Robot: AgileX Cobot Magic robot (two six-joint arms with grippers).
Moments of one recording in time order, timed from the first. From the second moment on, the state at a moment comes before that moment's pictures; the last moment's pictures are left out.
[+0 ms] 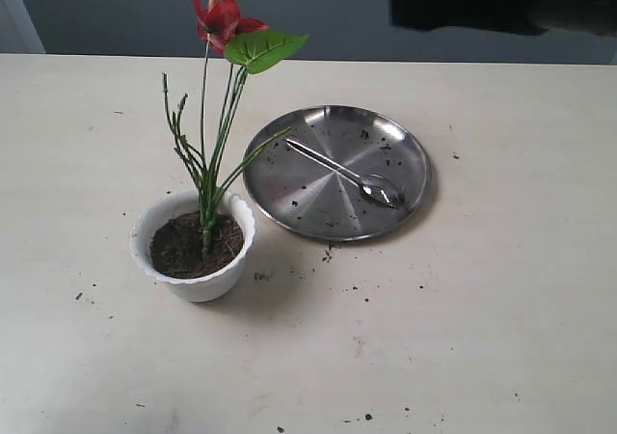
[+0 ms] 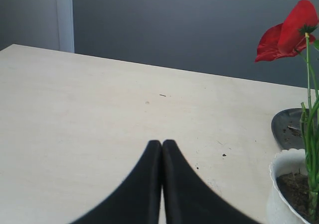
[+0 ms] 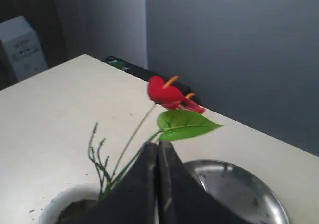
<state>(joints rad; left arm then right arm) 0.06 0.00 0.00 -0.18 0.24 0.01 0.84 1.04 -0.94 -0.15 0.25 0.18</state>
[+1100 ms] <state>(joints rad) 0.06 0.00 0.00 -0.18 0.24 0.01 0.23 0.19 -0.19 0.04 0.20 0.18</state>
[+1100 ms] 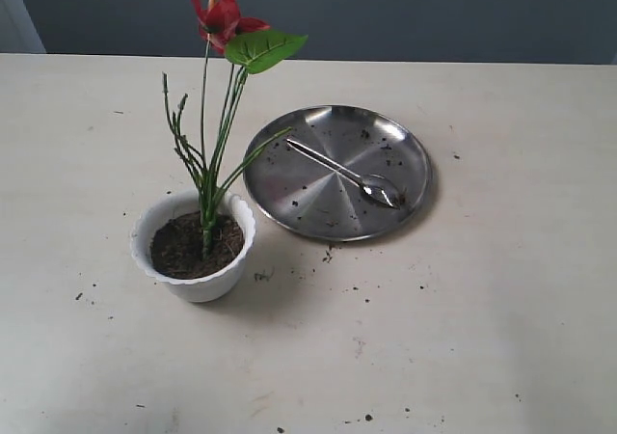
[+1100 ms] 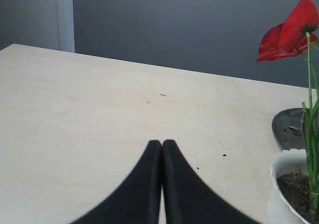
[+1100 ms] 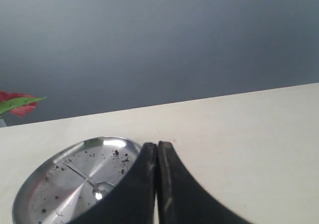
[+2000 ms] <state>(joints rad) 0.06 0.00 0.00 -0.18 0.24 0.01 0.05 0.02 -0.01 0.03 0.31 0.06</state>
